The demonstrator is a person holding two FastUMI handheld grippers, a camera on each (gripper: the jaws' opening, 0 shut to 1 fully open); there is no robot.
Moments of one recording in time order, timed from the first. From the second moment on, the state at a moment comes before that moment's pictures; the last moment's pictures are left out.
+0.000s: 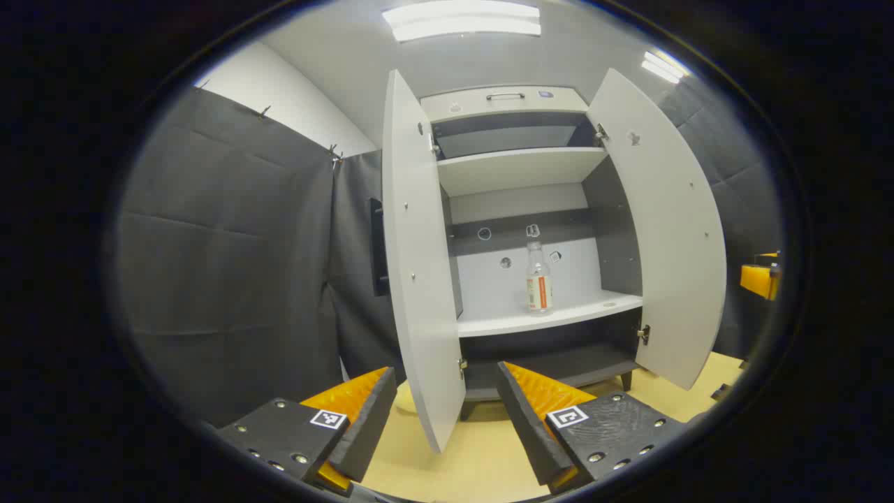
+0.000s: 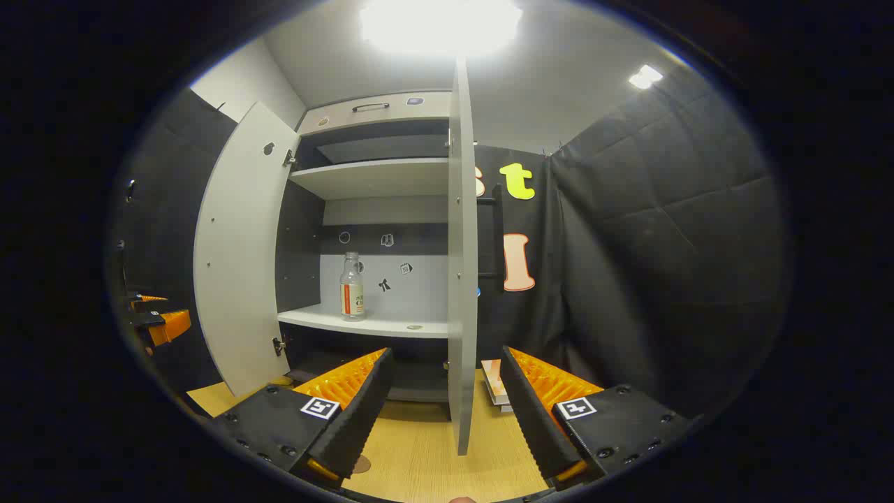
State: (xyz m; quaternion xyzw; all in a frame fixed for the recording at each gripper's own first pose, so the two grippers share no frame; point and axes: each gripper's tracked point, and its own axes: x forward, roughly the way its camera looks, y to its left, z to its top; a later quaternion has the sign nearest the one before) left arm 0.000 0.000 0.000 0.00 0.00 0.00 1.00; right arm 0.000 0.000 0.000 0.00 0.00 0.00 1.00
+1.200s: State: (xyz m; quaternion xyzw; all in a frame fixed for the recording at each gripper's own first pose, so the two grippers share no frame) left arm -0.026 -0.049 0.019 0.00 -0.02 0.00 1.00; right arm -0.018 -0.043 -0.010 0.00 0.00 0.01 1.00
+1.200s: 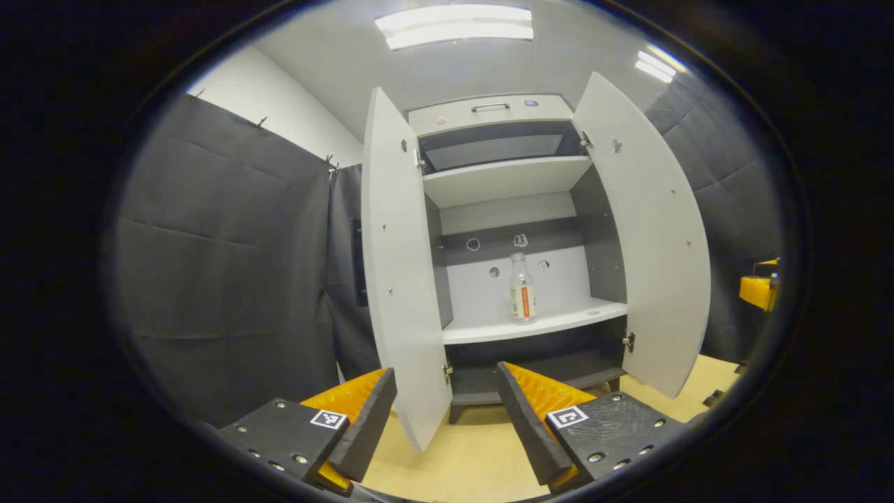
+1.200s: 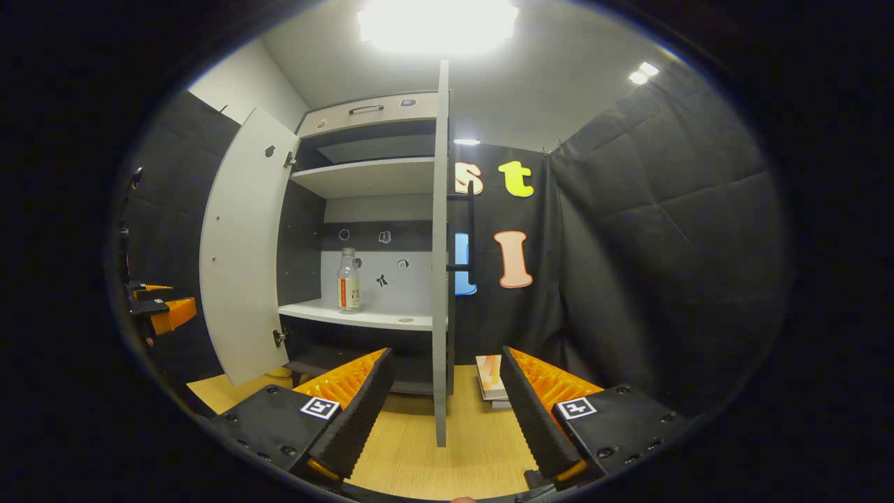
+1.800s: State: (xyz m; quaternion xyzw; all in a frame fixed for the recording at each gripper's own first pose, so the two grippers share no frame) left arm 0.041 -0.113 0.067 -0.02 -0.02 -0.06 1.00; right arm -0.009 -0.080 -0.027 0.01 0.02 0.00 1.00
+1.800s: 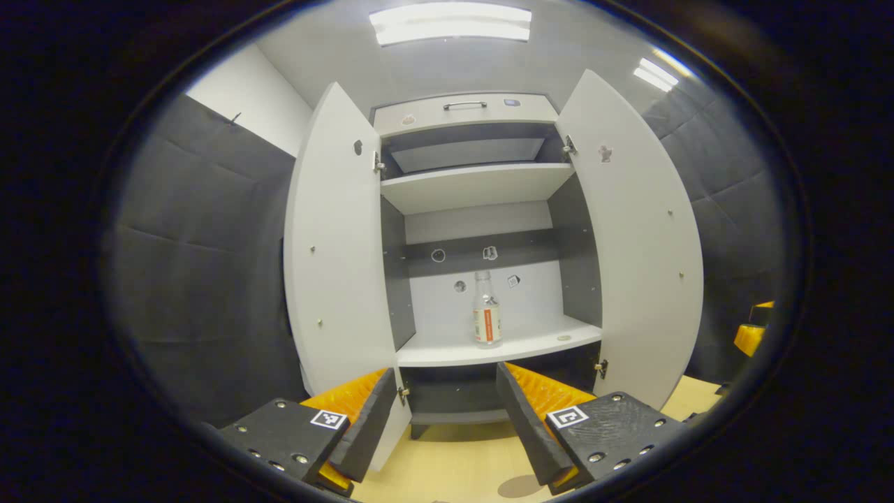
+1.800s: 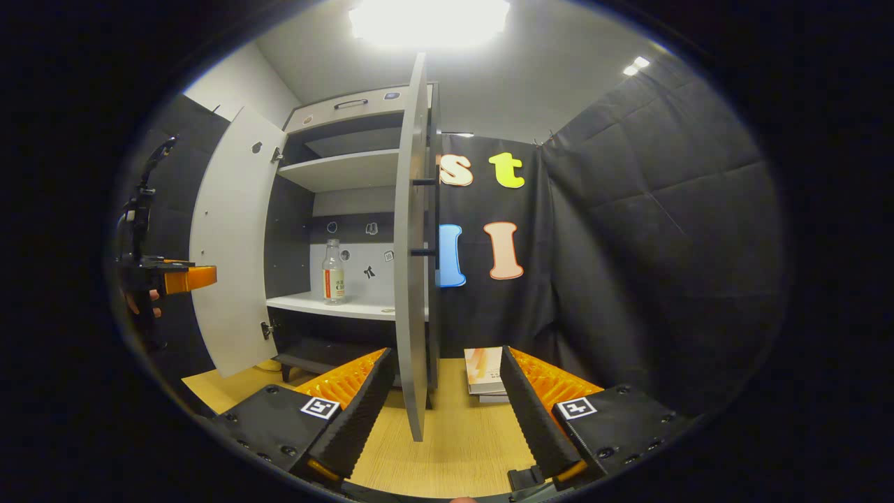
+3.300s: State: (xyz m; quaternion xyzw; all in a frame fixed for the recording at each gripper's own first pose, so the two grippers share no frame) left arm 0.361 -0.192 0.122 -0.09 -0.03 -0.21 0.97; right arm 0.000 -0.119 -0.057 -0.01 0.06 -0.22 0.97
